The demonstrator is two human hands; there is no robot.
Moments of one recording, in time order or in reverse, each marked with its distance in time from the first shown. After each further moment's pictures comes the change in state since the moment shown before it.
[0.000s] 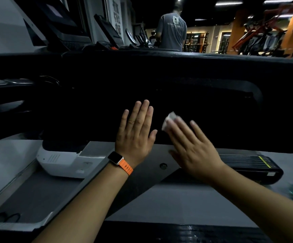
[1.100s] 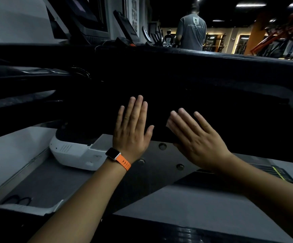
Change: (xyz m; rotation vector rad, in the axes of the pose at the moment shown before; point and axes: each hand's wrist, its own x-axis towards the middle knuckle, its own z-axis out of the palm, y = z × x) left_hand -0.023 -0.055 -0.013 0.011 0.002 -0.136; right_hand 0.051 -0.009 0.007 -0.119 0.073 -0.160
